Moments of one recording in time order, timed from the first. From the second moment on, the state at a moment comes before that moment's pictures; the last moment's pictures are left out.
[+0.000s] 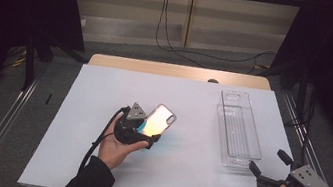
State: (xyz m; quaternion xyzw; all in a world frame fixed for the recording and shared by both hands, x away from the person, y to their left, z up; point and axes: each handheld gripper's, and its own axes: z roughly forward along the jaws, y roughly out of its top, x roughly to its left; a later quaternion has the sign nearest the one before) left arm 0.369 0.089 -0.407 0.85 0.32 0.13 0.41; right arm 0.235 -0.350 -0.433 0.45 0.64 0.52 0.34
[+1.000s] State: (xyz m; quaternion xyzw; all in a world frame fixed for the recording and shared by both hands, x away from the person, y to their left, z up) left arm 0.326 0.132 -0.406 0.80 0.34 0.17 0.45; right arm 0.237 -0.330 -0.423 0.44 0.66 0.52 0.30
